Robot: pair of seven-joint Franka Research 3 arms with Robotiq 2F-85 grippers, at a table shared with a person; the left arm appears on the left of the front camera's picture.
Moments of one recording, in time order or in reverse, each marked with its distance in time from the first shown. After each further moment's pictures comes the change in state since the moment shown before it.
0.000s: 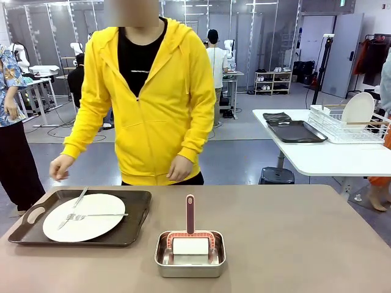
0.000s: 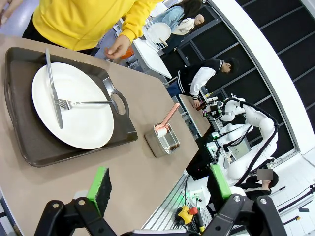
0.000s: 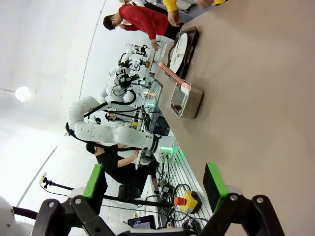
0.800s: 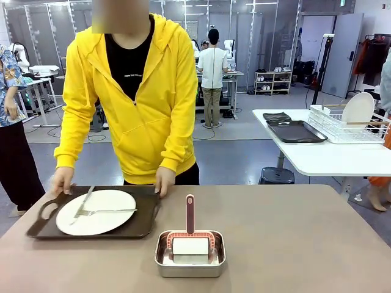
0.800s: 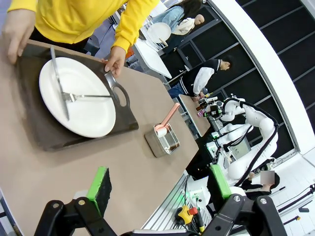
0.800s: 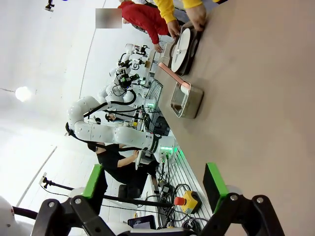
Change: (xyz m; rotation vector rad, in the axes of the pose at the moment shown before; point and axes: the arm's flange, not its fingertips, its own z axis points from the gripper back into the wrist) left arm 0.000 0.000 0.000 0.000 0.000 0.000; right arm 0.000 0.000 0.000 0.000 0.000 0.000
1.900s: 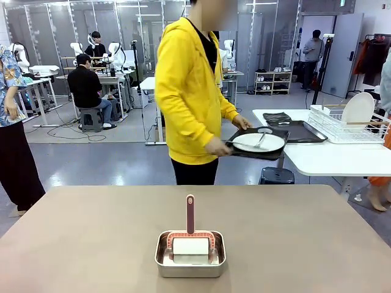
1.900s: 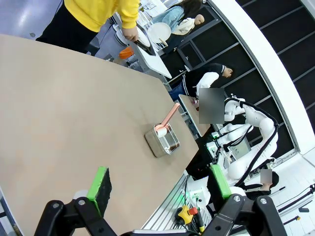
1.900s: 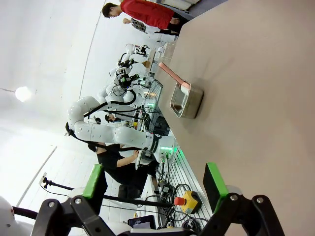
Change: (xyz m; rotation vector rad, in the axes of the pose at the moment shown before) left arm 0.000 0.000 0.000 0.000 0.000 0.000; right arm 0.000 0.000 0.000 0.000 0.000 0.000
